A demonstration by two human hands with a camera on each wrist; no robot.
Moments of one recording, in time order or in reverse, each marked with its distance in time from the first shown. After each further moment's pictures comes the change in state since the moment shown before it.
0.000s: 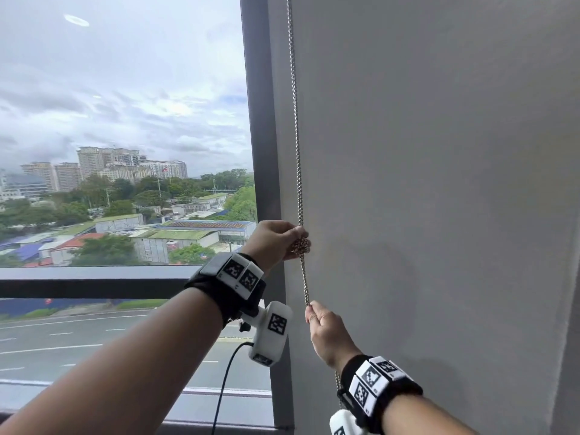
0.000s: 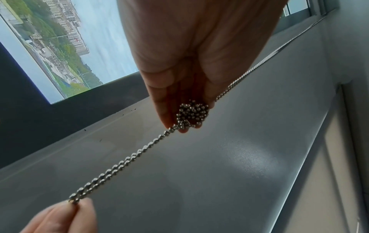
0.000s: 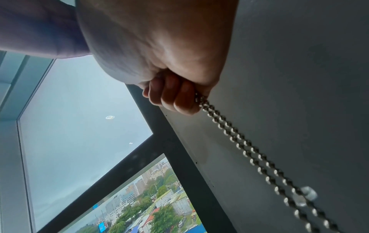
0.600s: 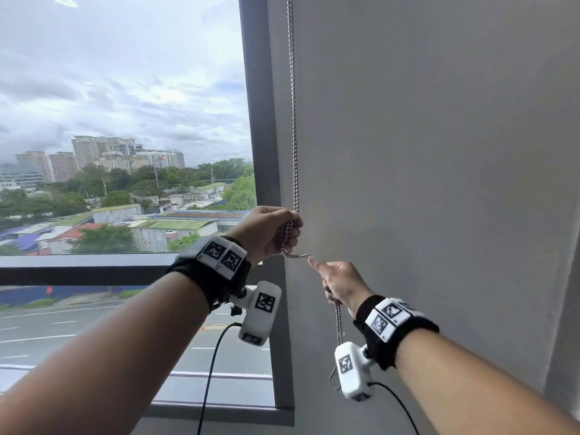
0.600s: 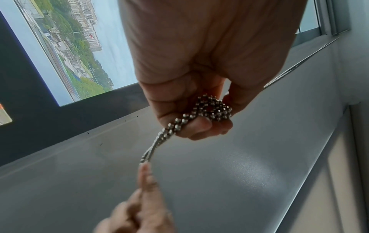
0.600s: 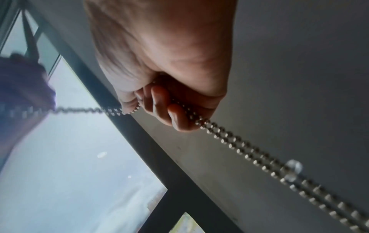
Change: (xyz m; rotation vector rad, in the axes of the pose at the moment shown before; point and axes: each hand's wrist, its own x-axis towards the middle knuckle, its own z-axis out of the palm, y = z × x) left_hand -0.014 0.011 -0.016 -0.087 -0.180 -0.112; right_hand 0.028 -0.046 -0.052 0.401 -0.008 0.293
